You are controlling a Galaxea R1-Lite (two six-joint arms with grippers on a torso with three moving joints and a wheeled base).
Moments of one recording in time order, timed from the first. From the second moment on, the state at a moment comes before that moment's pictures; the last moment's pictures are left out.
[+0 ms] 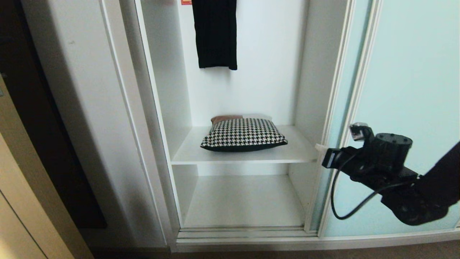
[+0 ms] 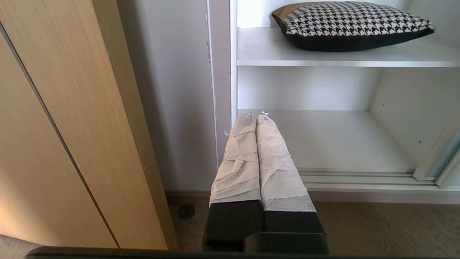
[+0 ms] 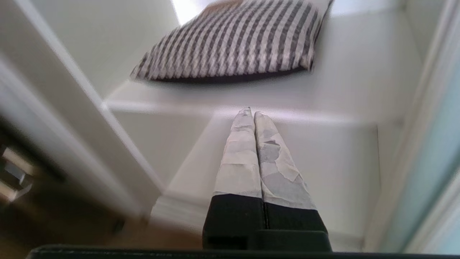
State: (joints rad) left arm -0.01 0.00 0.00 -0.01 0.00 0.01; right arm 0.15 2.03 -0.70 -1.24 0.20 0.26
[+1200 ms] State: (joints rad) left arm -0.01 0.00 0.00 -0.01 0.00 0.01; right arm 0.20 0.81 -0.03 -0.78 0.06 0.10
